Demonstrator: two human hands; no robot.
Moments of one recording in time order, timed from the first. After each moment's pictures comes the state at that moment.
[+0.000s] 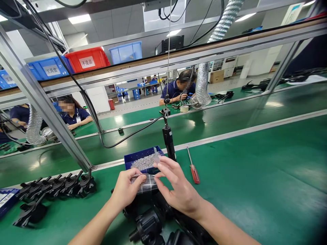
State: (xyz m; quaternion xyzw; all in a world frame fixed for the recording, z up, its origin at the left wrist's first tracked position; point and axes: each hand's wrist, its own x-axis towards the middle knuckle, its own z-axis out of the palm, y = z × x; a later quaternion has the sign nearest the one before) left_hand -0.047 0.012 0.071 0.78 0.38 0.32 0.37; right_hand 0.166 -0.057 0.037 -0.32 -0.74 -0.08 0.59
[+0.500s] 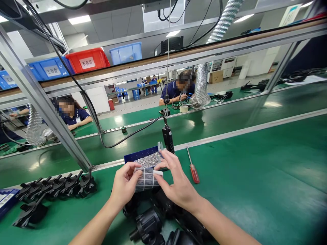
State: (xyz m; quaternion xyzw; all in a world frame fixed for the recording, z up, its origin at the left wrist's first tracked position) left_hand -0.047 0.016 0.062 0.71 0.34 0.44 0.43; right_hand 0.167 -0.048 0.026 -0.42 -0.70 0.00 0.58
